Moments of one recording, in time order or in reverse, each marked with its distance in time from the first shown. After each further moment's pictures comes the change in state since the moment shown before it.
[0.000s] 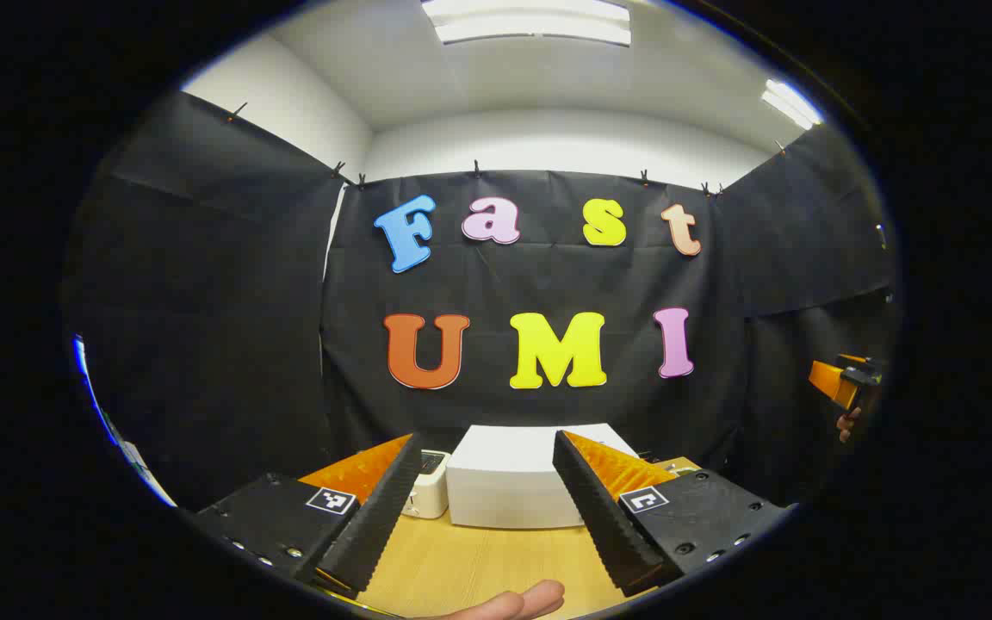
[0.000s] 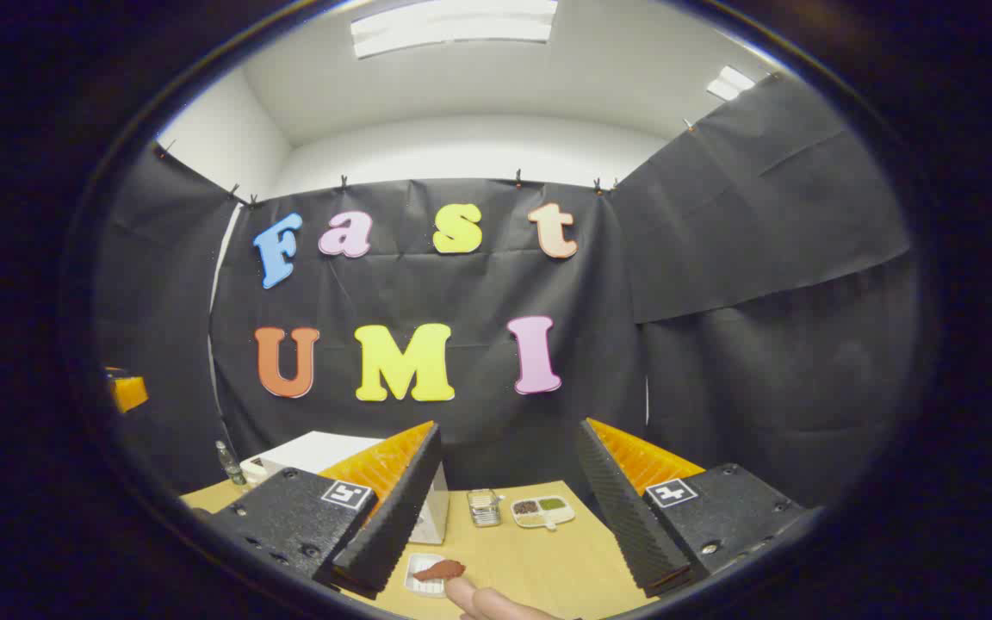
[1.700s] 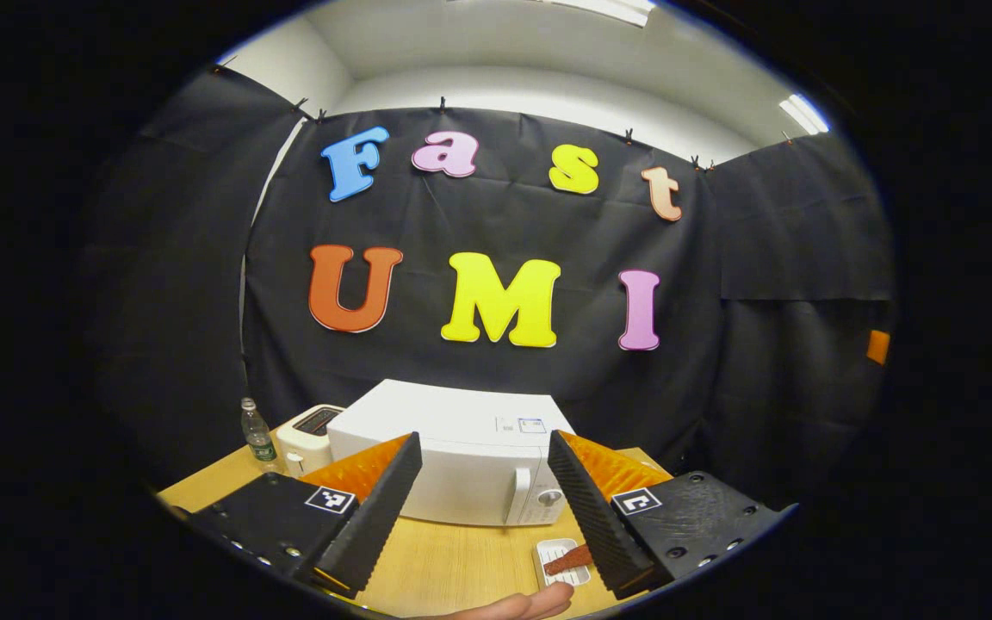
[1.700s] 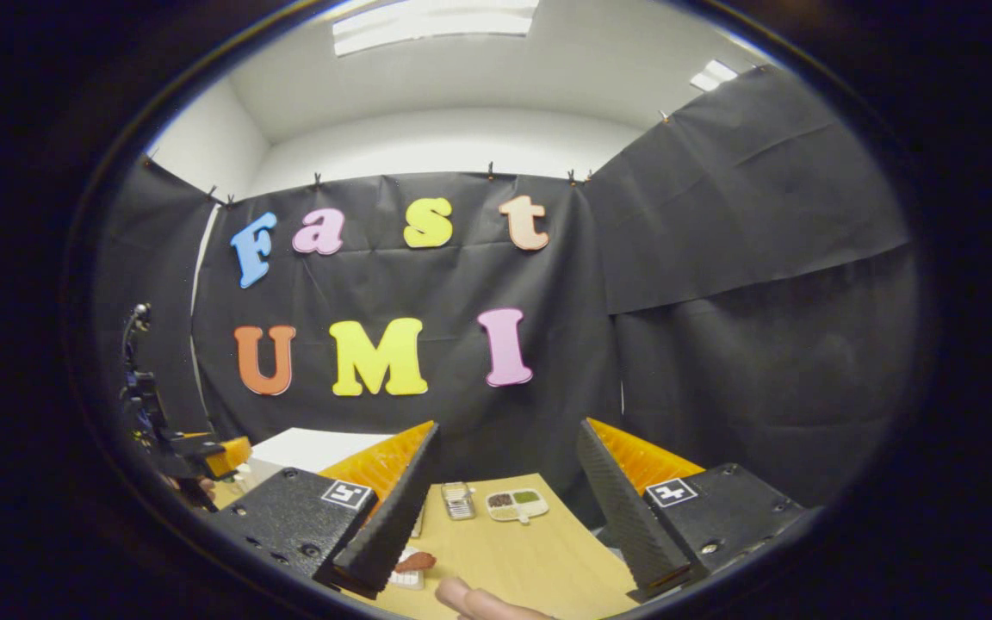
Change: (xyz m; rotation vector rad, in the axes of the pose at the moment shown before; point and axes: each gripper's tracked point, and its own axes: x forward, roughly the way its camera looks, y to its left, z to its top) left arm 0.134 -0.131 -0.110 -0.076 0.158 -0.130; right arm -0.008 -0.055 0.013 0.017 0.017 -0.042
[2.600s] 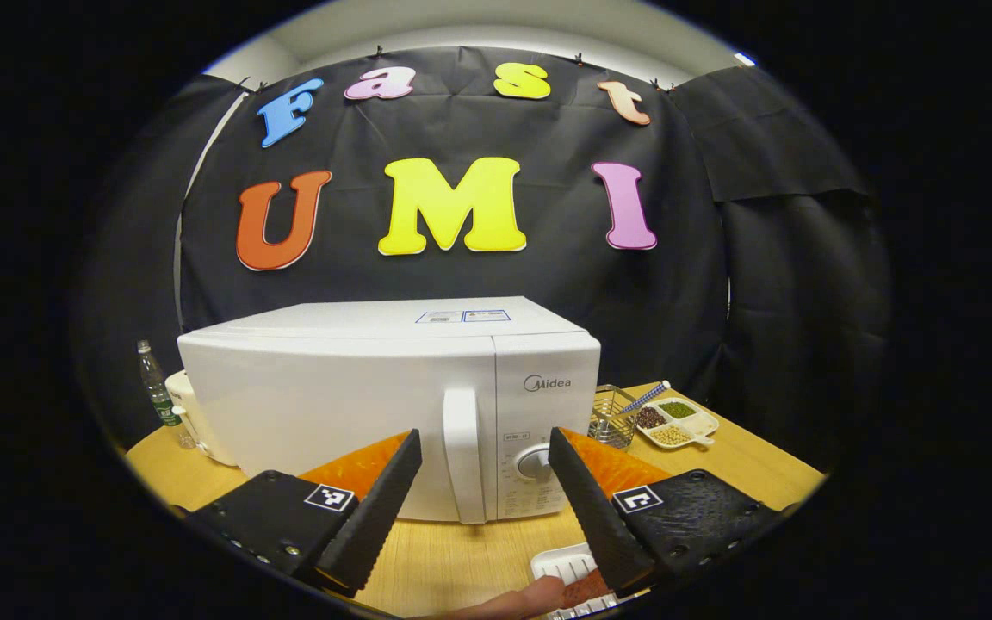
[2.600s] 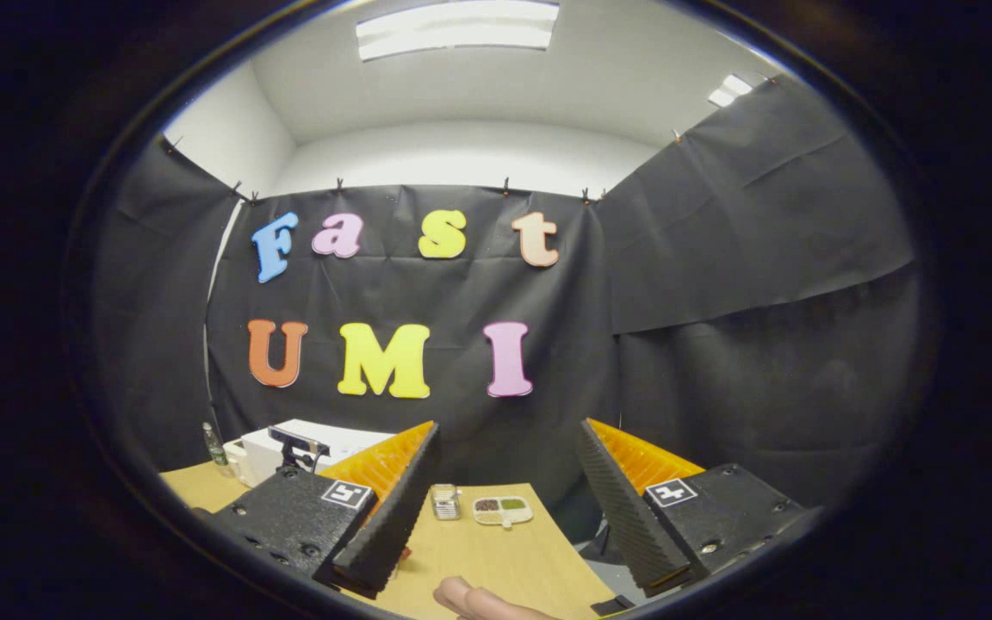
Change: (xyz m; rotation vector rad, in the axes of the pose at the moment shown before) left arm 0.146 -0.060 -0.187 0.115 0.101 -0.040; right arm -0.026 -0.032 0.010 -0.070 -0.070 0.040
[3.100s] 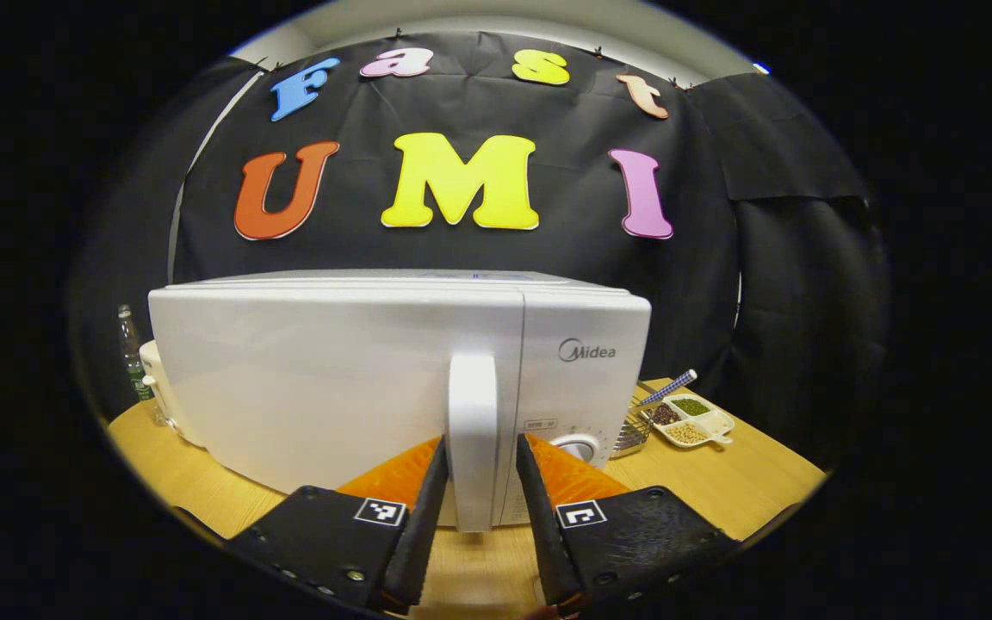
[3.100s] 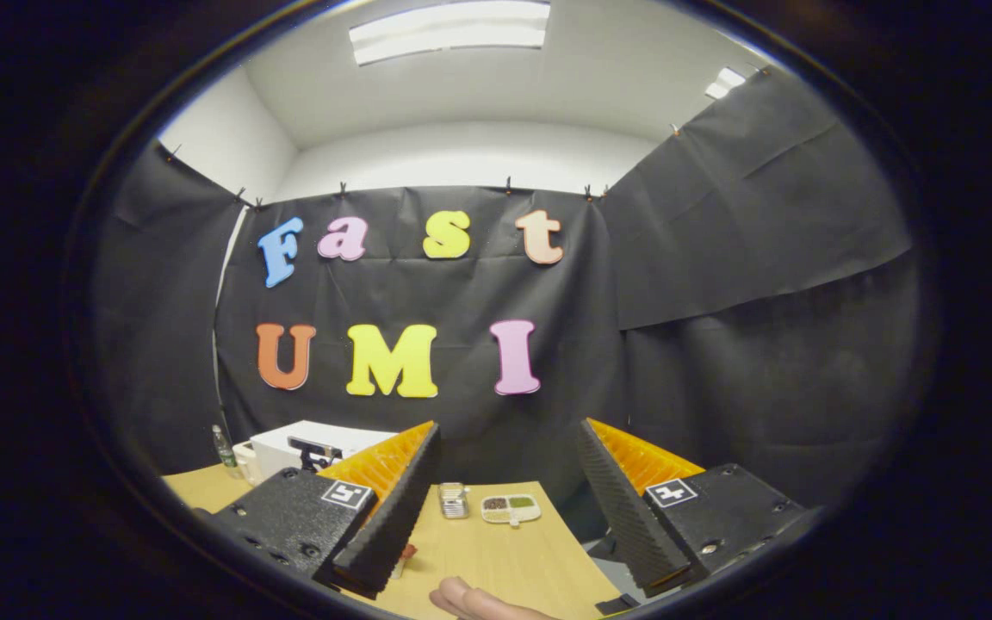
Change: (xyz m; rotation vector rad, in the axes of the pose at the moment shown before) left arm 0.031 0.016 -0.041 -0.083 0.069 0.000; right arm 0.000 -0.001 -0.012 0.023 0.019 0.040
